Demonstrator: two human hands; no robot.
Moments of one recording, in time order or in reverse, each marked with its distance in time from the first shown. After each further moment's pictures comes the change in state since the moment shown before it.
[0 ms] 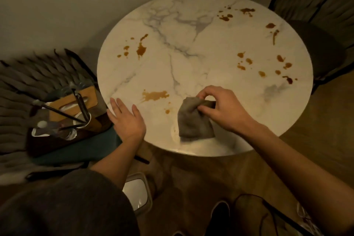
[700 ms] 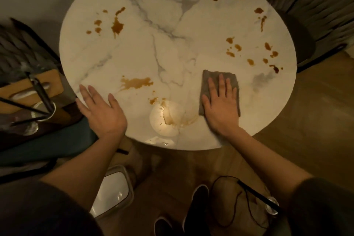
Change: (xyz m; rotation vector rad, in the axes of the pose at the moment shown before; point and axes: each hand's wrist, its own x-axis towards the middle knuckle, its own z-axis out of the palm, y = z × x) left_hand 0.004 -0.010 0.015 0.000 0.054 0.029; right_hand -0.017 0.085 0.054 -0.612 0.067 0.408
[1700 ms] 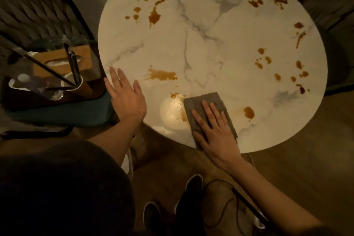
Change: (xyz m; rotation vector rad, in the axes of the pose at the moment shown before) left_hand 0.001 0.002 -0.011 0.077 -0.019 -0.022; right_hand -0.059 -0.027 0.000 0.039 -0.227 -0.530
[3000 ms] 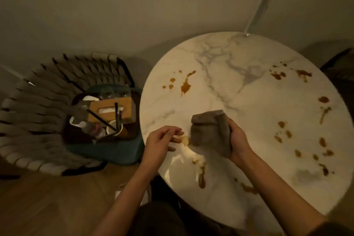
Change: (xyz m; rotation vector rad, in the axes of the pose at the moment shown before) left_hand 0.043 0.068 -0.129 -0.896 -0.452 -0.100; right_hand 0.184 -0.044 -0.167 1.883 -0.124 0.698
